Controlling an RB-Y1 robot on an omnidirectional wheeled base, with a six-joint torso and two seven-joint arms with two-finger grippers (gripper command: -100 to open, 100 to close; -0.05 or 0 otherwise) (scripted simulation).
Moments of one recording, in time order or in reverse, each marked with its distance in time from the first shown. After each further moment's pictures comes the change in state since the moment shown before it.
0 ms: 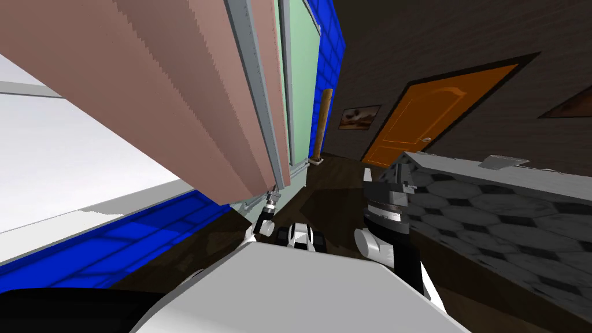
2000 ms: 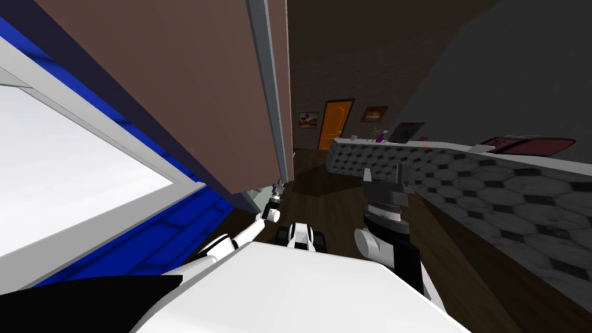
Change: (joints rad) left arm -0.279 0.030 -0.174 0.233 0.294 -0.054 -0.148; right arm 0.000 0.000 0.000 0.000 0.000 0.000 0.000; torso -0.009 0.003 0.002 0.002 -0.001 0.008
